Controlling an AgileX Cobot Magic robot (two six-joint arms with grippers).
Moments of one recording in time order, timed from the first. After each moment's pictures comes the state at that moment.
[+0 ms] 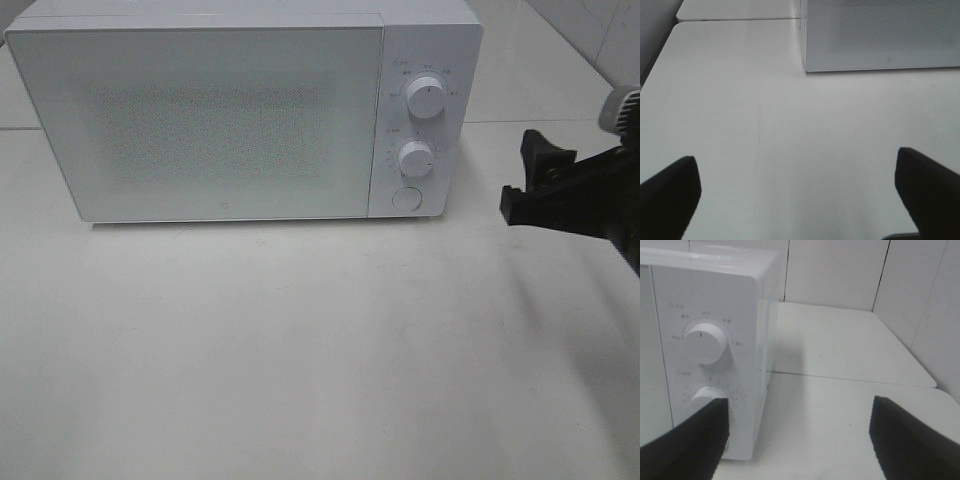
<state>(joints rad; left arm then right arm) 0.09 0.00 -0.52 -0.15 1.09 0.14 0.68 1.38 -0.24 0.80 -1.20 -0.49</state>
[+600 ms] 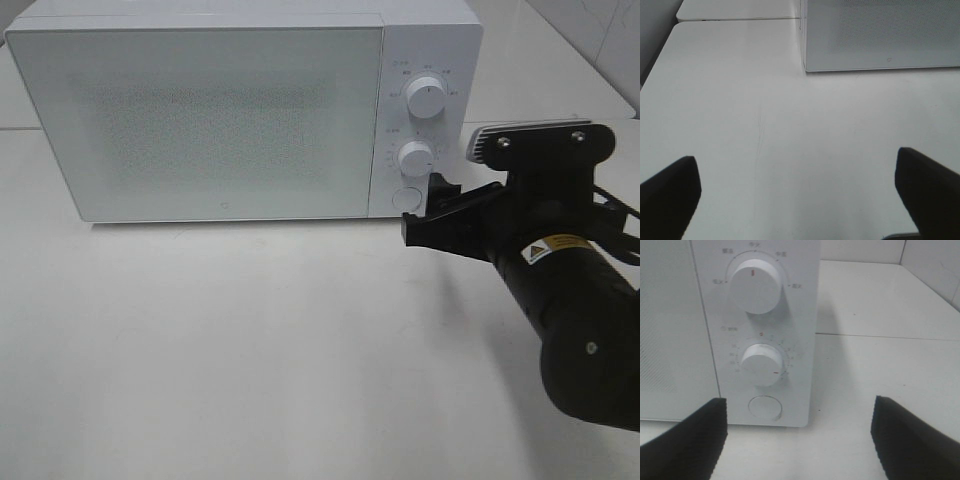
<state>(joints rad) 0.09 0.00 -0.52 -0.15 1.09 0.14 0.79 1.71 -0.42 0.89 -1.21 -0.36</state>
